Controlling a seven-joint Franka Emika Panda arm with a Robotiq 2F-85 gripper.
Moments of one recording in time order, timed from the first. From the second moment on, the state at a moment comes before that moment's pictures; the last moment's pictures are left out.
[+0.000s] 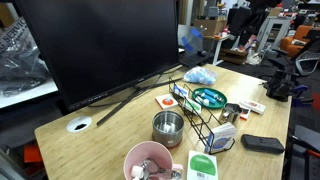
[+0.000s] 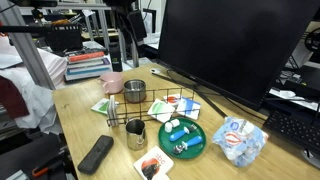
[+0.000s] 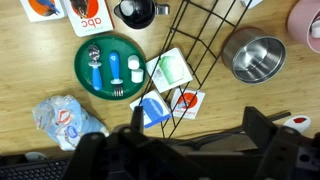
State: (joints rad) arm 0.01 -0.42 0.08 -2.41 0.03 2.25 0.19
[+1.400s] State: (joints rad) arm 0.12 -0.24 0.16 -2.31 -0.02 2.36 0.03
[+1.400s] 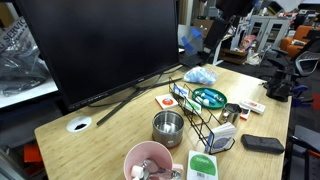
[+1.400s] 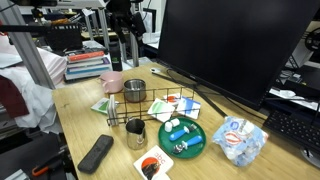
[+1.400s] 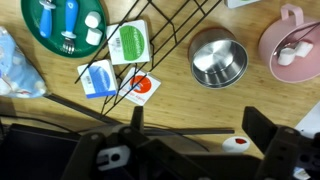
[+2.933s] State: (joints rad) arm 0.20 0.07 0.17 -2.23 0.00 2.50 -0.23
